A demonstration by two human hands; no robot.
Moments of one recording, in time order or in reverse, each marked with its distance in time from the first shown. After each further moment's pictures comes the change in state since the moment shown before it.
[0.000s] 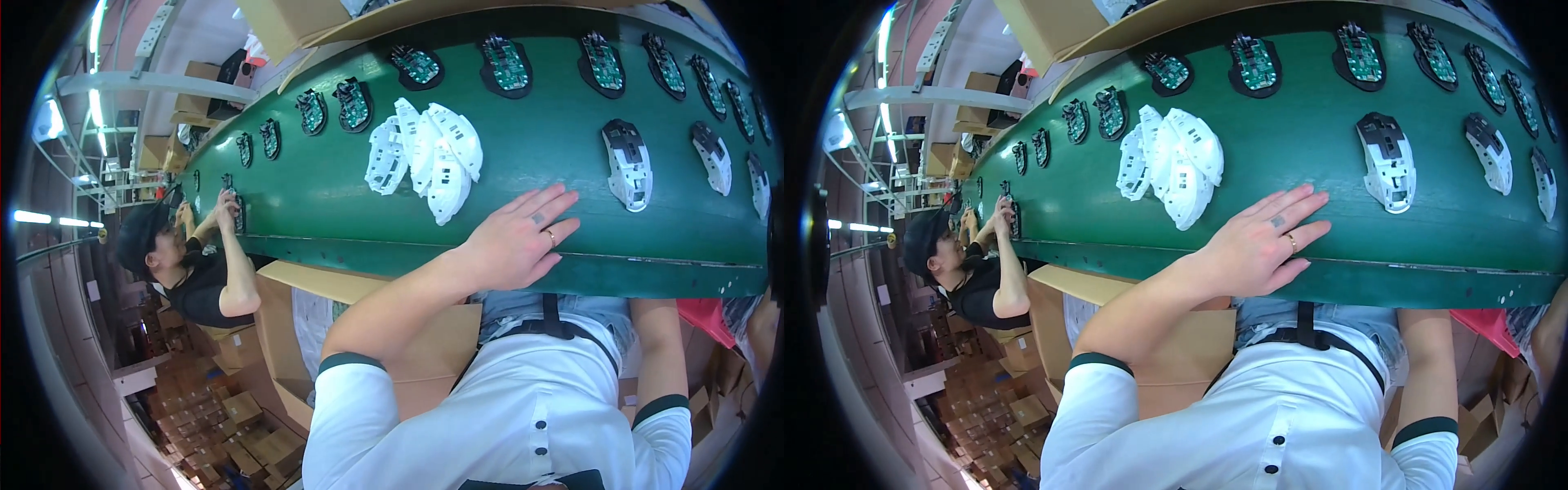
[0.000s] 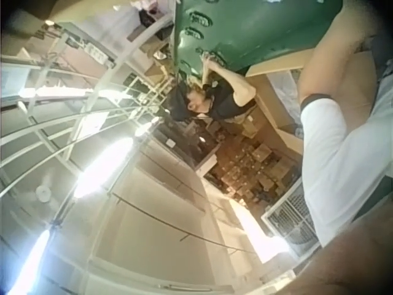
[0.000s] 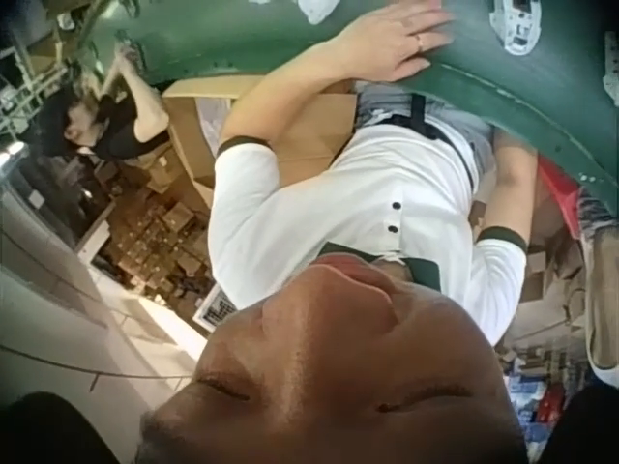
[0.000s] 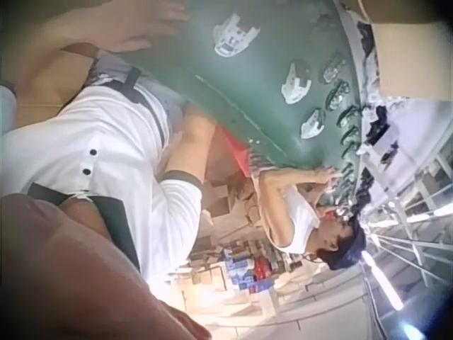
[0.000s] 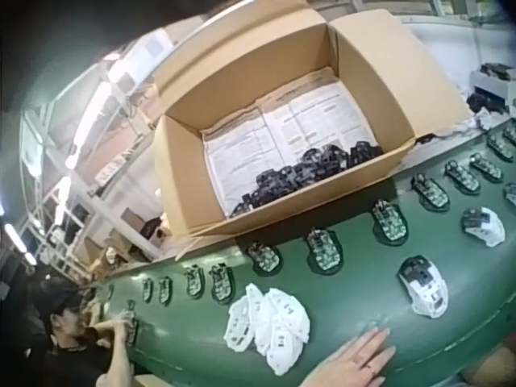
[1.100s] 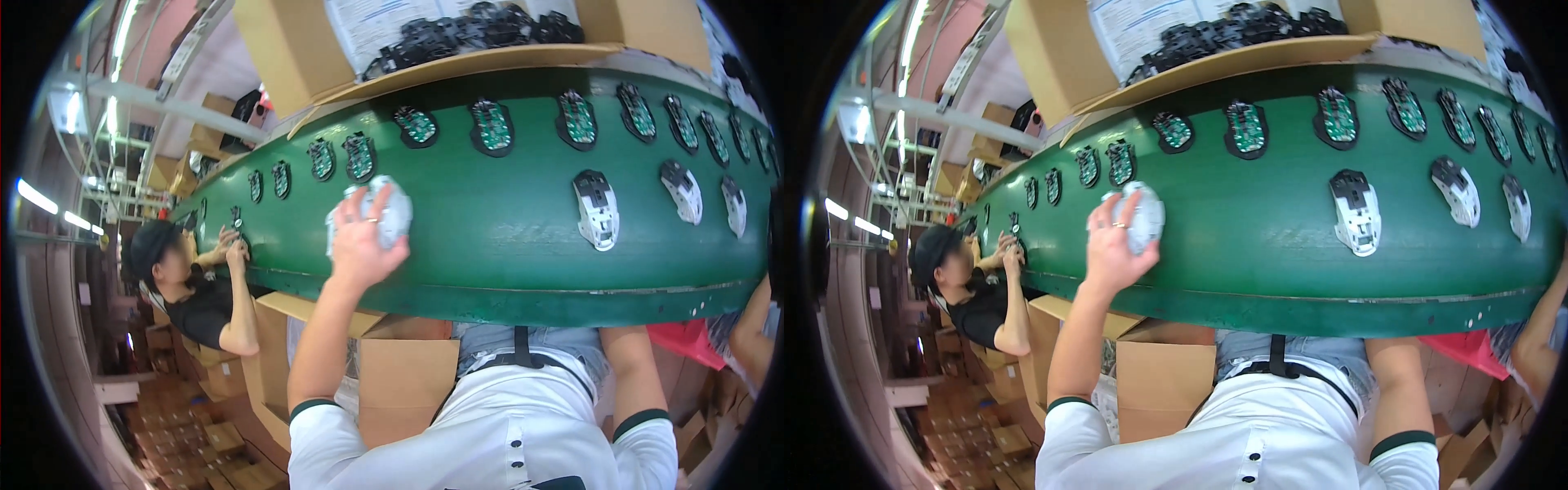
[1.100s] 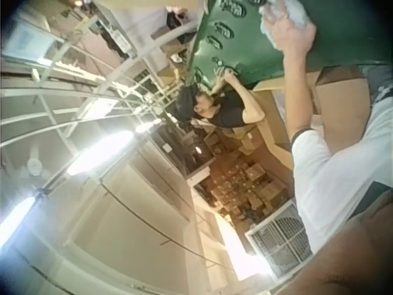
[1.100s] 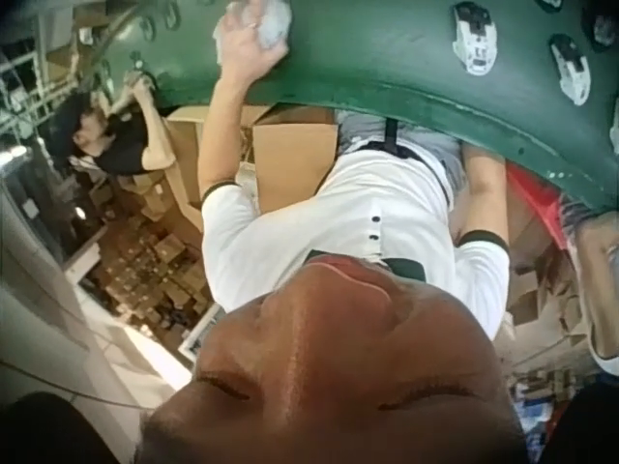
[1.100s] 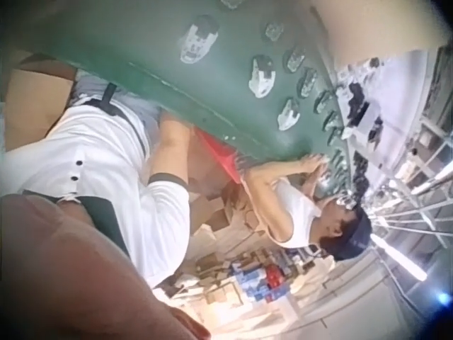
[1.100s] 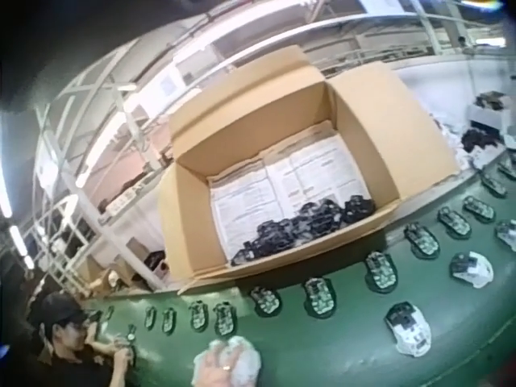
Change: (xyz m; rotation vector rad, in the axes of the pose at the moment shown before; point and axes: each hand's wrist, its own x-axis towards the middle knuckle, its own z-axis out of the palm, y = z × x) left_hand -0.078 -0.060 -0.099 0.567 0.271 -0.639; right_hand -0.050 0.063 -0.130 -0.173 0.143 0.191
